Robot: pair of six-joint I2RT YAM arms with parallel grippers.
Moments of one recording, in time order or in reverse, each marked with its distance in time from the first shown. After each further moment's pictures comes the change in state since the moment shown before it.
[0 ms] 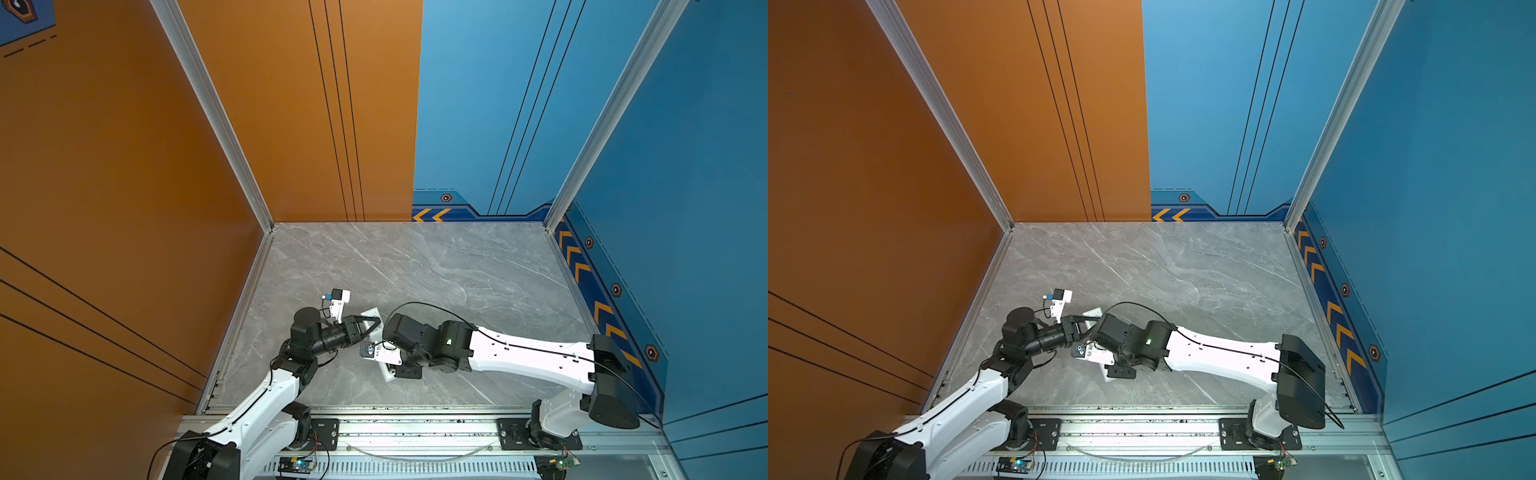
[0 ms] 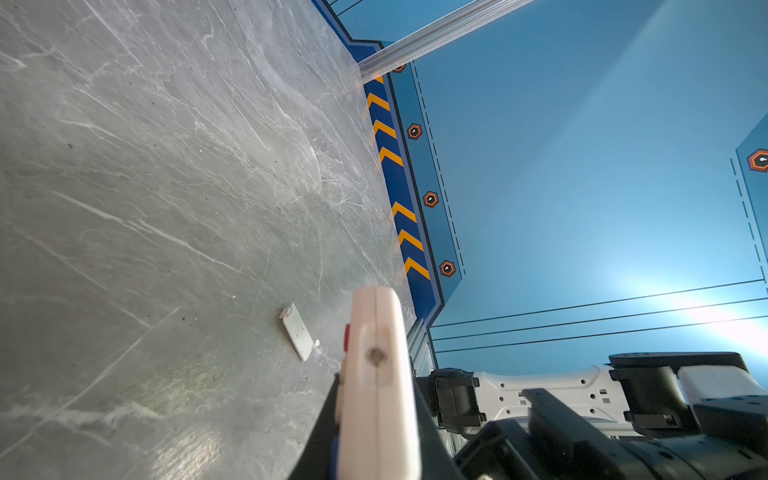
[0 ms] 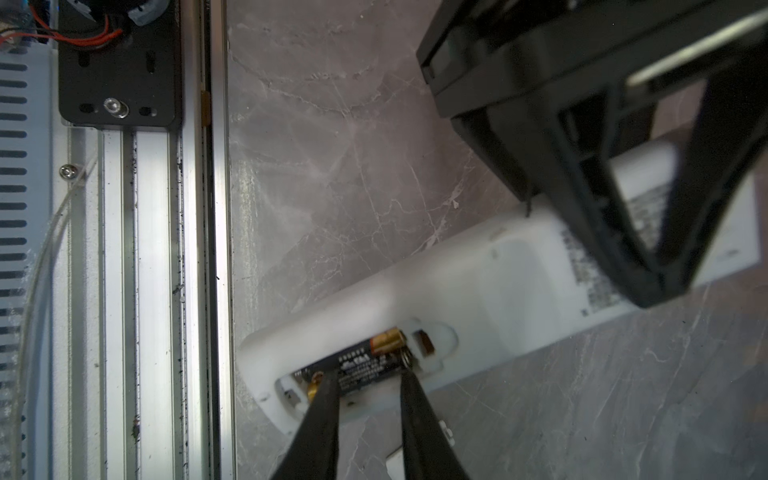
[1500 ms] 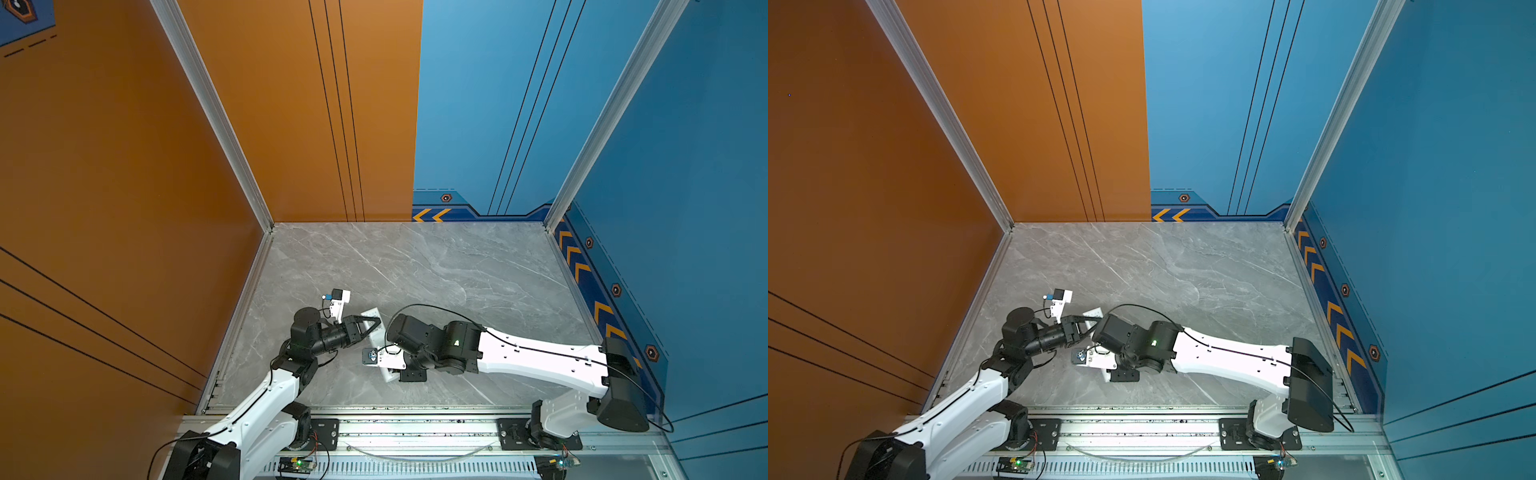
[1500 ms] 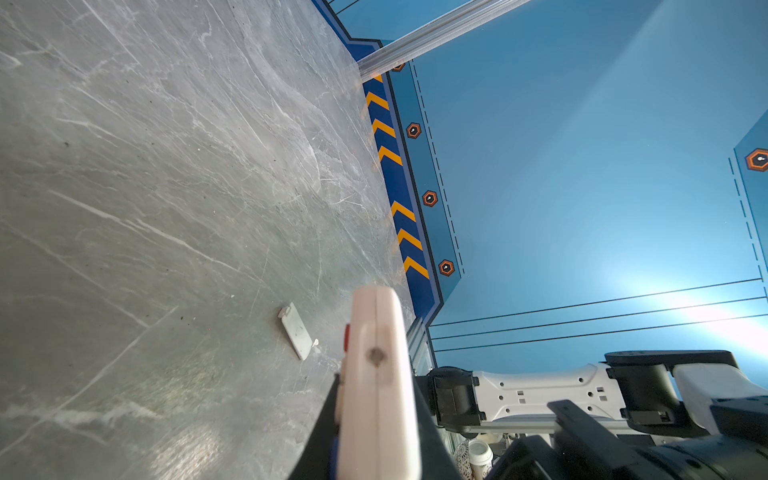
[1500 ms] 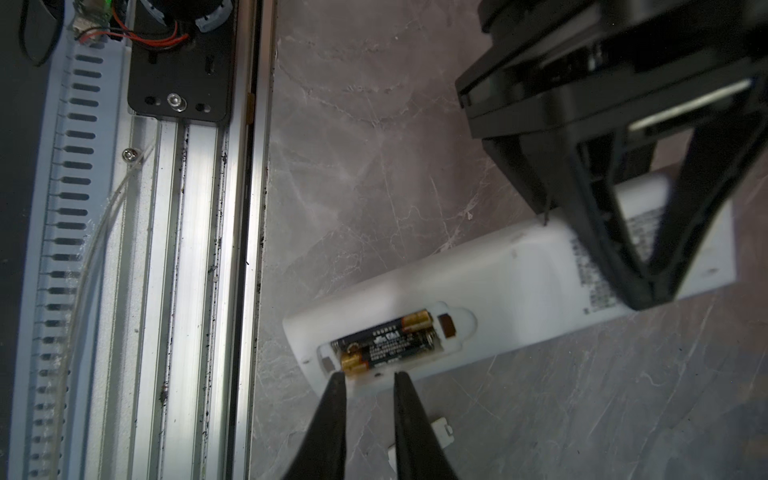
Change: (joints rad) left arm -0.002 0.000 0.000 0.004 0.005 -0.005; right arm 0.015 -0.028 0.016 -0.048 -0.055 -0.069
